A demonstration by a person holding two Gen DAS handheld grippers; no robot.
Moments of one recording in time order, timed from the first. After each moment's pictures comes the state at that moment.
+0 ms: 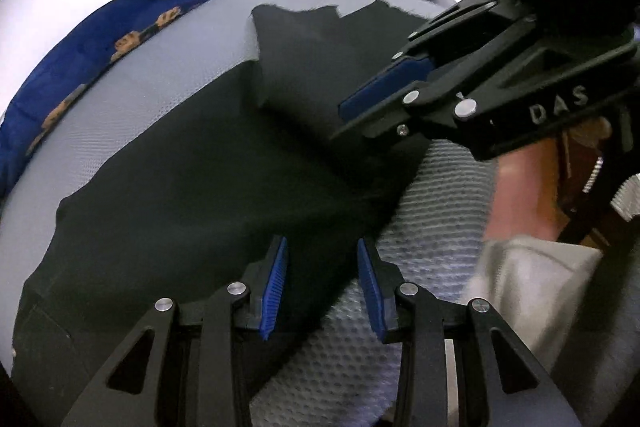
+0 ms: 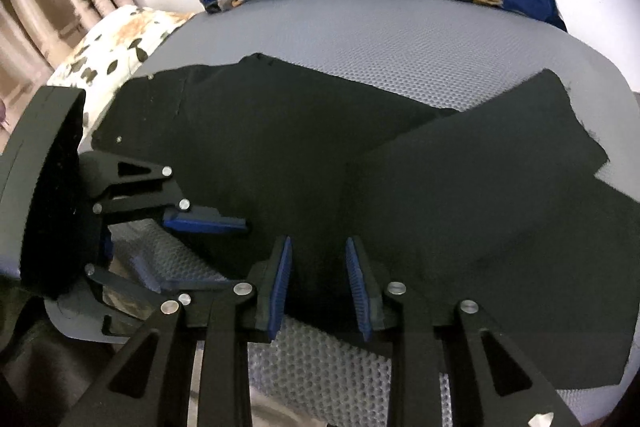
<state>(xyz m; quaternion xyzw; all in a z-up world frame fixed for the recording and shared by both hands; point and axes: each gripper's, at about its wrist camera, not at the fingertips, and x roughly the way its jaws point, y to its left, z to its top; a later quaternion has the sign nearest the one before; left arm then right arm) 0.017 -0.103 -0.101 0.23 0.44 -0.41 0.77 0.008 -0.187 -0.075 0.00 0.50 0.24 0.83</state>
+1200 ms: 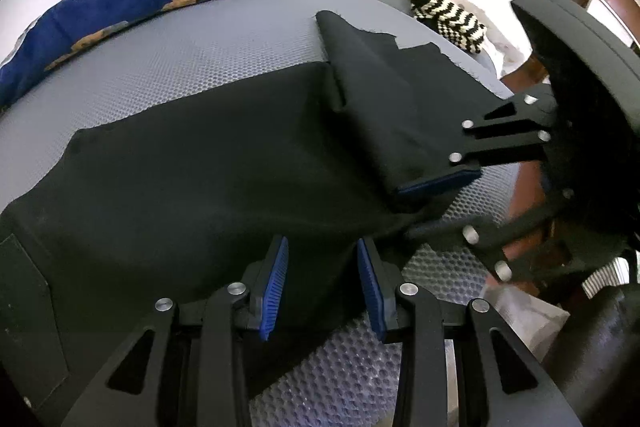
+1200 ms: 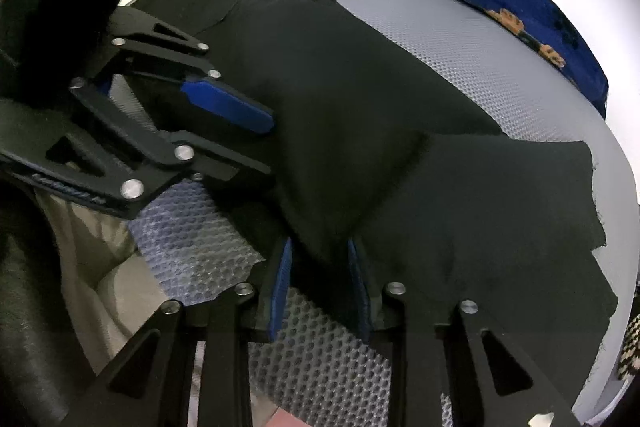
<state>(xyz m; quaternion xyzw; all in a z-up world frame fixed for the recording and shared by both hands) 0.050 -0.065 -0.100 0.10 0.48 -0.37 0.79 -0.010 -0.143 -0.095 -0.18 0.50 0.28 0.80</state>
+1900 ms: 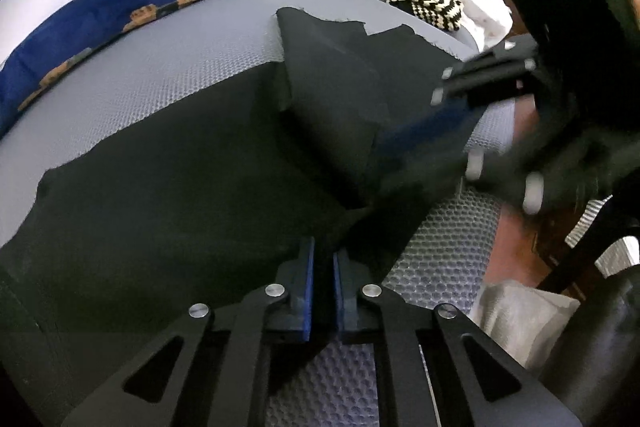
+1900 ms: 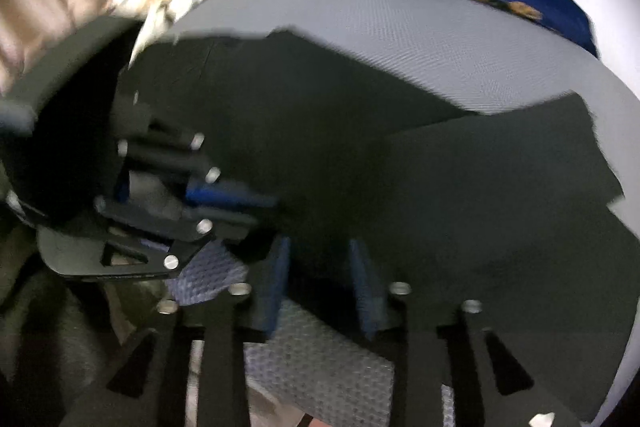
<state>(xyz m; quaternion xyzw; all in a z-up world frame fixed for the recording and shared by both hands) 0.044 -0.099 -0.106 0.14 0.47 -0.40 0.78 0.013 -0.203 -0.072 -0.01 0.51 0.26 0.82</state>
